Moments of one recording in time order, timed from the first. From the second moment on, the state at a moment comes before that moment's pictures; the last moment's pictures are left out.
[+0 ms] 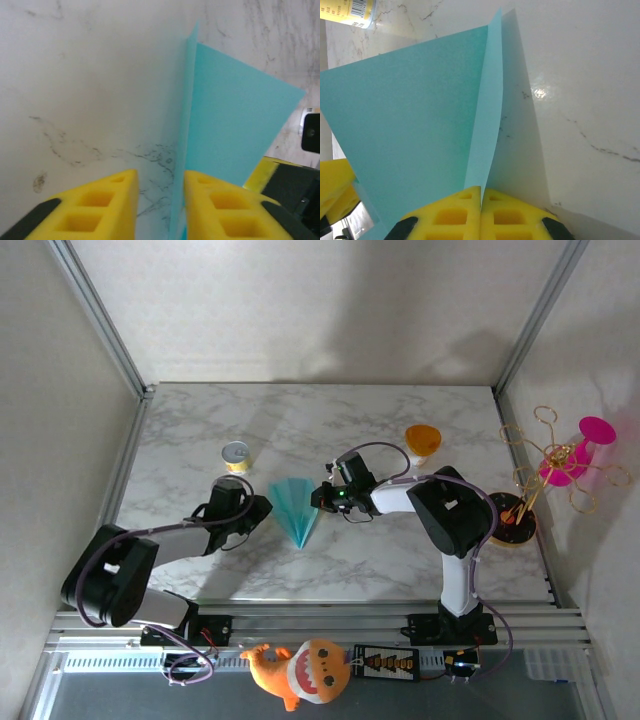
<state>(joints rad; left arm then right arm) -0.36 1.40 0.45 0.21 0.19 -1.09 0.64 1.96 0.98 0.17 -0.50 0.75</state>
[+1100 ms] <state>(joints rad) -0.56 1.46 0.58 0.08 0.20 -1.03 0.64 1.96 1.00 0.13 -0.50 0.75</state>
